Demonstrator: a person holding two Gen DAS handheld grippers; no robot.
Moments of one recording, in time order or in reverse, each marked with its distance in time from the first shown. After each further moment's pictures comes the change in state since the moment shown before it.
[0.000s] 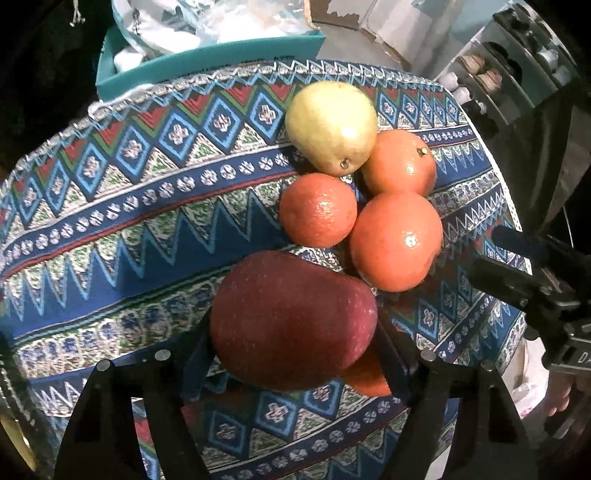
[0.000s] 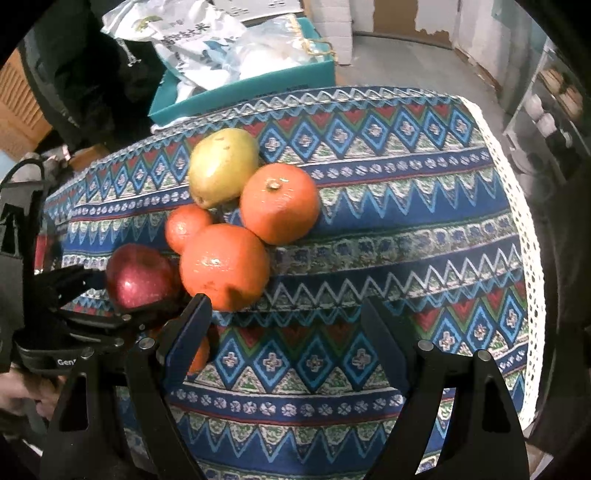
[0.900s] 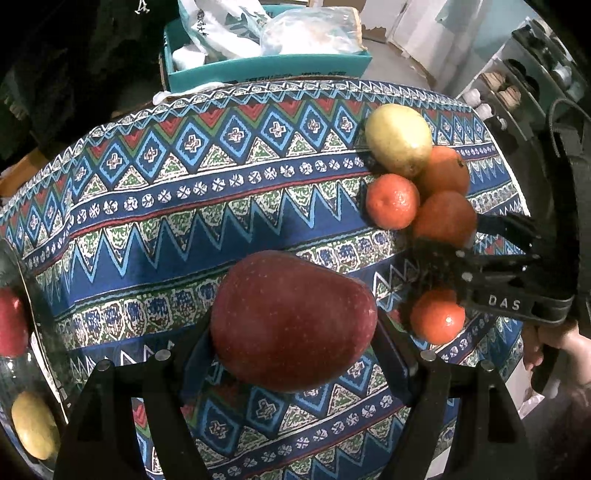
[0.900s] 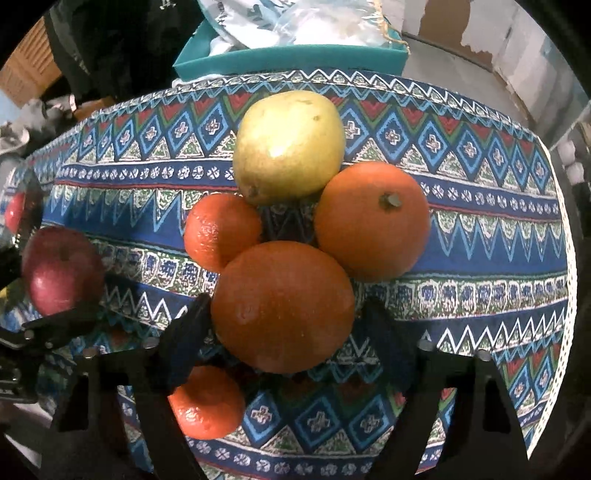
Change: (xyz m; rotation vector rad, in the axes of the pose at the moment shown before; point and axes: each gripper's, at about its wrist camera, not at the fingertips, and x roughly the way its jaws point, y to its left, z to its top) left arm -0.036 0.058 -0.027 -0.056 -0.031 0.076; right arm 0.073 0.055 0.022 -0.171 0.069 -0.037
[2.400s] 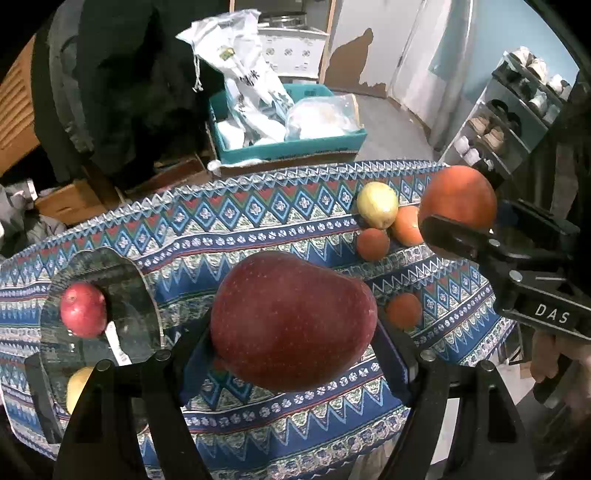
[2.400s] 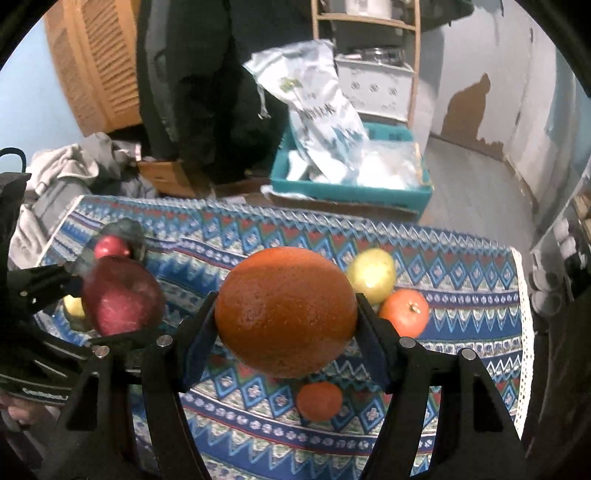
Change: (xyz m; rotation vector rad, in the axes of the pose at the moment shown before) left arm -0.131 0.015 -0.039 -0.007 -0.240 0.048; right arm -0.153 0.084 -0.003 -0.124 -0.354 0.068
